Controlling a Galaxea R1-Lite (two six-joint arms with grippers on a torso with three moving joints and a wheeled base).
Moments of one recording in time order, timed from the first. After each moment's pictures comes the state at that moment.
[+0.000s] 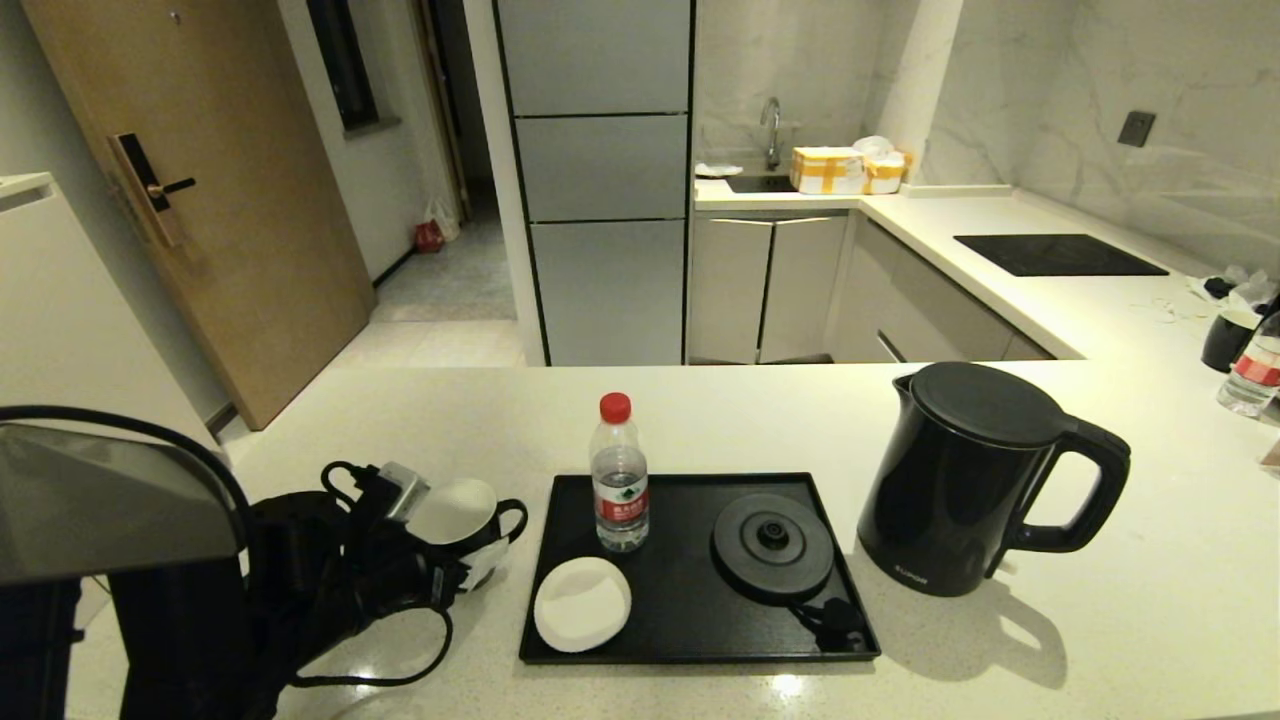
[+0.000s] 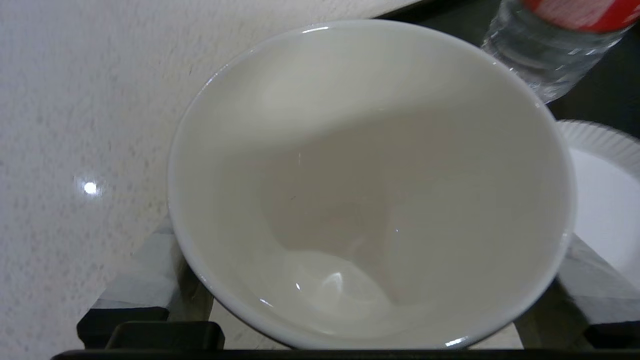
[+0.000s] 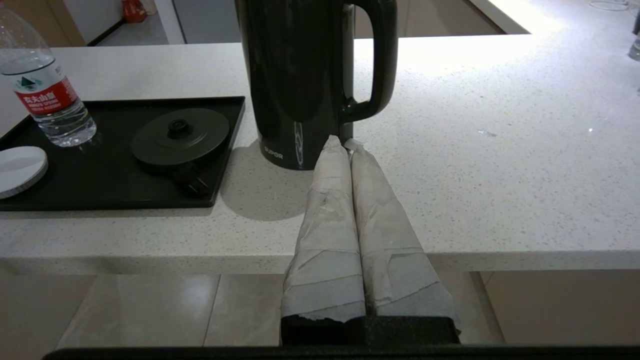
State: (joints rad) left arm -0.12 2.22 -0.33 -1.52 -0.33 0.19; right arm 0.00 0.00 0.00 0.00 0.01 -0.02
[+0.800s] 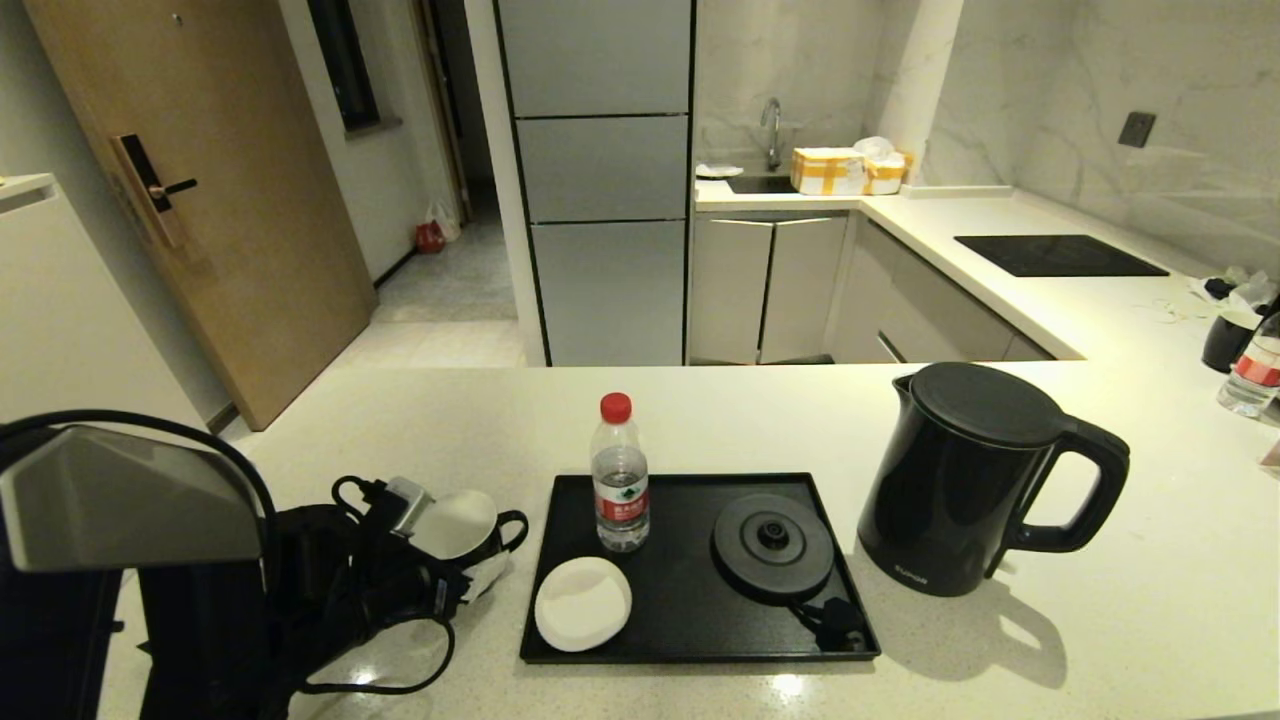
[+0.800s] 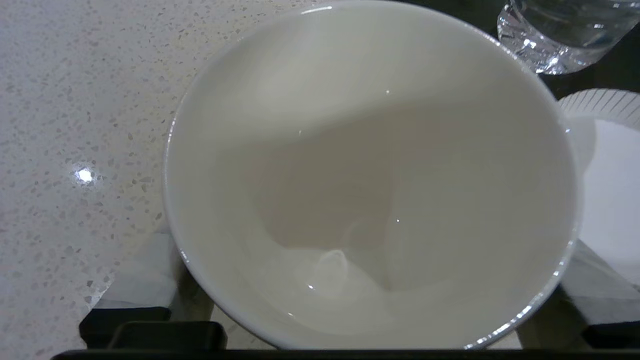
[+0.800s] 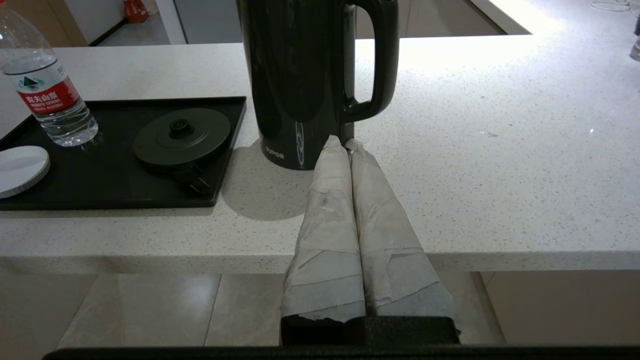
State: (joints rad) left arm -0.11 2.31 -0.34 -1.53 -0.33 0.21; right arm 0.00 0.00 0.00 0.00 0.01 -0.02
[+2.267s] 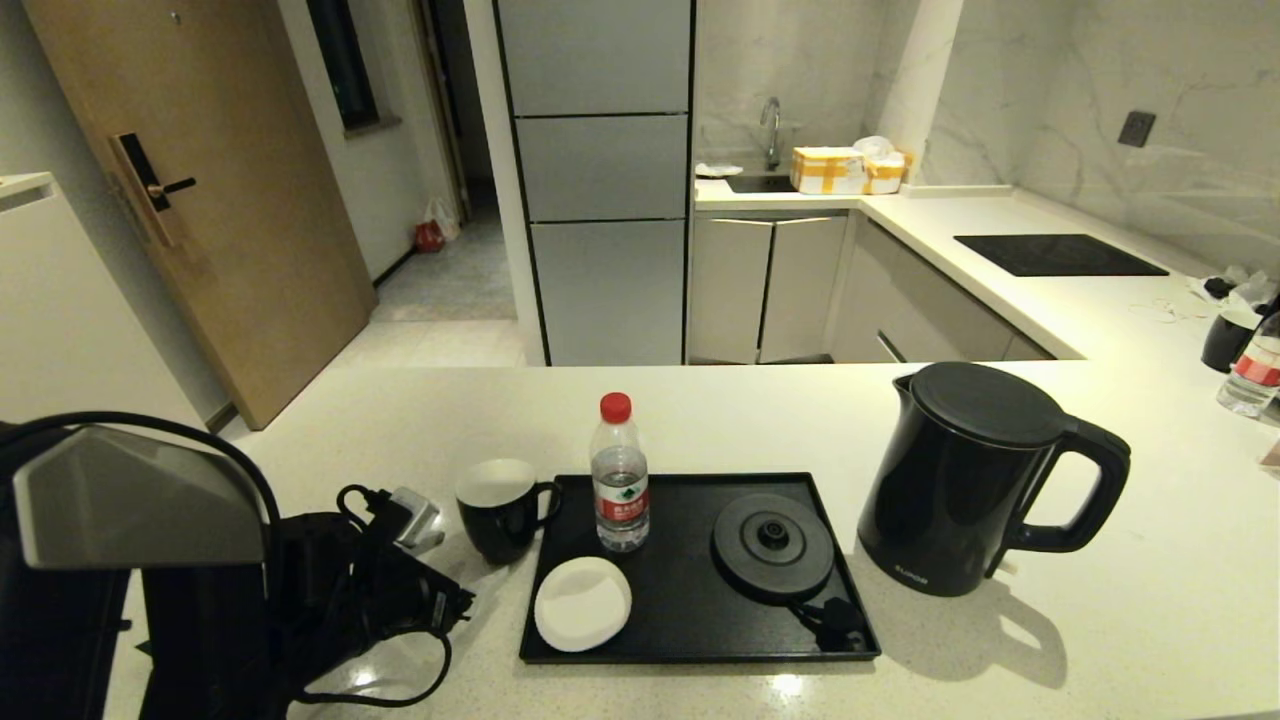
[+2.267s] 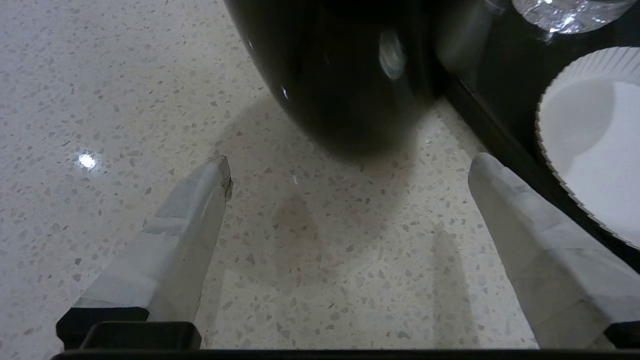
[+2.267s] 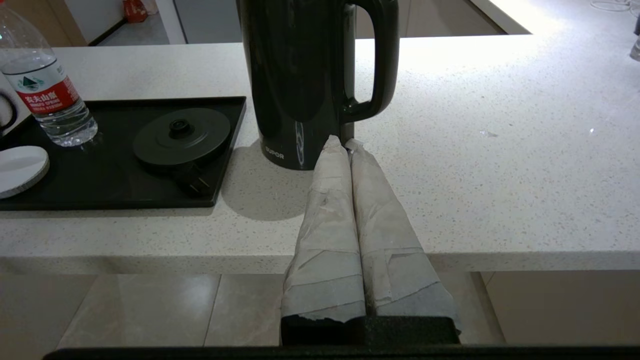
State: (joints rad) left arm -0.11 2.31 -0.32 -1.52 -0.33 0.23; right arm 0.00 0.00 0.00 0.00 0.01 -0.02
